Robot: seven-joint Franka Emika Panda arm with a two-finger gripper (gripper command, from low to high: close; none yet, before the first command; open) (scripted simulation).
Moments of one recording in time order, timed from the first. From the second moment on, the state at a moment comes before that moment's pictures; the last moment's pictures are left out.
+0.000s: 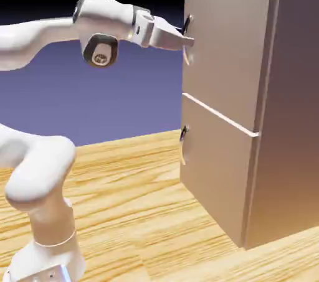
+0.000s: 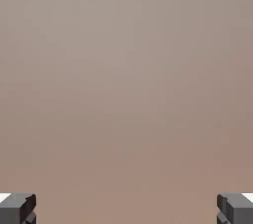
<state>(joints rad) -0.54 -1.16 0.61 -2.58 1.03 2.85 0.45</state>
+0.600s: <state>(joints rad) -0.96 -1.61 1.07 -2.41 1.81 2.72 0.23</state>
